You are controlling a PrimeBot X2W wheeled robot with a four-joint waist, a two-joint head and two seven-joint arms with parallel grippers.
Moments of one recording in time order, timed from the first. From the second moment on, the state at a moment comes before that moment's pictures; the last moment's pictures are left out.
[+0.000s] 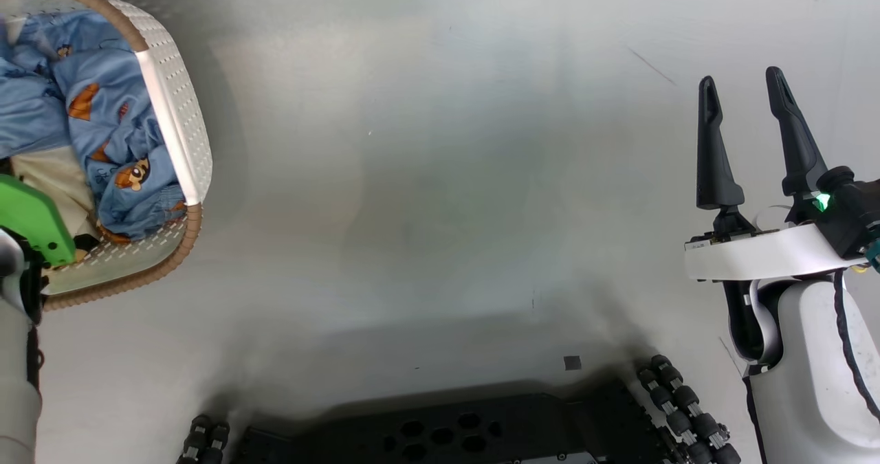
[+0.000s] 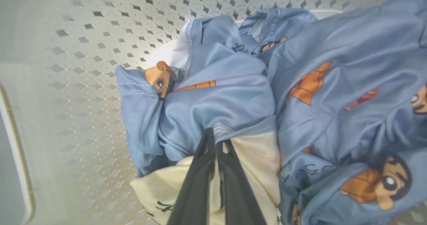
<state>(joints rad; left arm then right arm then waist) -0.77 0.32 0.07 1.04 -0.16 -0.08 -0.06 -0.29 -0.06 0.09 0.02 0.16 0.12 -0.25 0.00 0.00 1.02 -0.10</state>
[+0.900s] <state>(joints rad) -0.66 0.18 0.07 1.11 -0.22 -0.11 -0.25 -0.26 -0.07 0.05 0.11 0.15 0.12 -0.25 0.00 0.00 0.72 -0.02</state>
